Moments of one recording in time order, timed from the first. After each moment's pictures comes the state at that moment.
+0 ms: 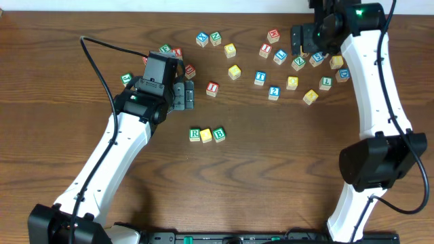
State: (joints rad) left arm -0.31 1.49 1.19 -0.66 -0.15 -0.25; right arm 0.12 2.06 2.16 -1.20 0.04 0.04
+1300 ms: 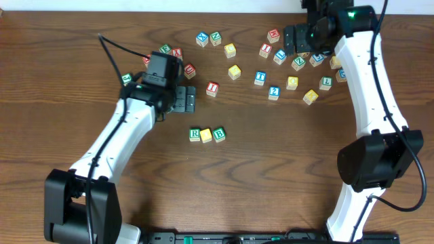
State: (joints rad) left arm -0.24 1.64 1.19 -0.64 0.01 -0.17; right arm 0.14 2.06 2.10 -1.11 0.01 0.05
